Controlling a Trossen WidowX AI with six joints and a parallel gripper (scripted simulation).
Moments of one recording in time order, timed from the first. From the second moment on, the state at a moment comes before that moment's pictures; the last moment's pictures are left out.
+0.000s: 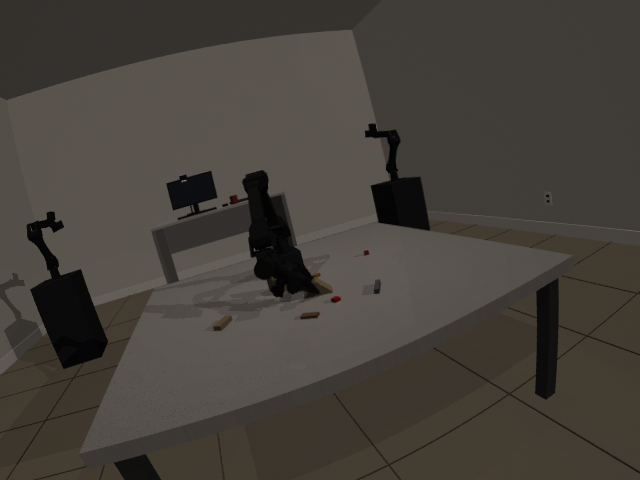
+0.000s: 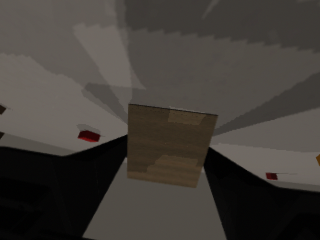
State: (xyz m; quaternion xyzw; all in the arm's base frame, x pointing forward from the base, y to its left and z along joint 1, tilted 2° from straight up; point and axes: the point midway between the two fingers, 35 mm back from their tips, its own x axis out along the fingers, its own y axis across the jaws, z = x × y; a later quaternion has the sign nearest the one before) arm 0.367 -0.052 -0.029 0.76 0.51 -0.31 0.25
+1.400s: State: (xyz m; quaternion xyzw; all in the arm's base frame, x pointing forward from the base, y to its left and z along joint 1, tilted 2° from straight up) arm 0.363 -0.048 0.067 0.76 0.51 -0.32 0.25
